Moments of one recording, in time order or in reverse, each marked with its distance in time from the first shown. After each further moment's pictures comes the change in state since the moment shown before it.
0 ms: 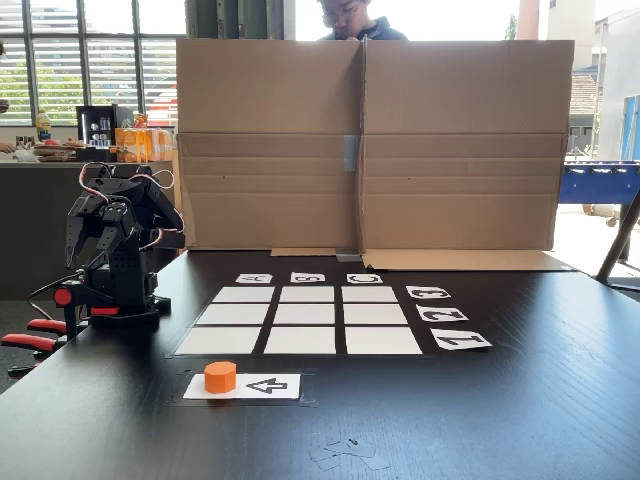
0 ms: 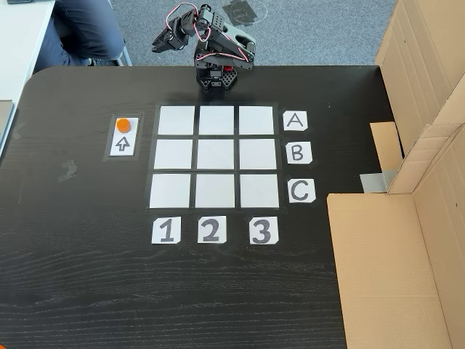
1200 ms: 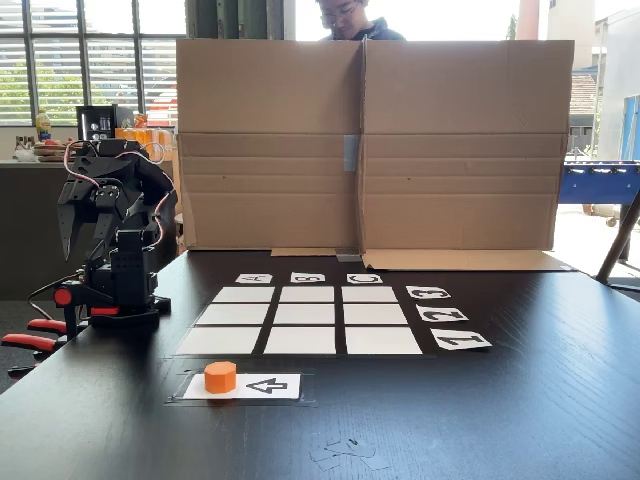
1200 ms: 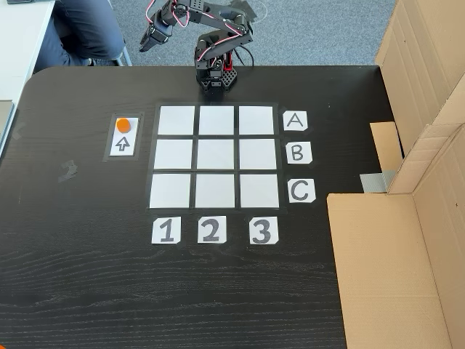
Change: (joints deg) arm -6.2 -42.1 -23.4 -5.5 4.3
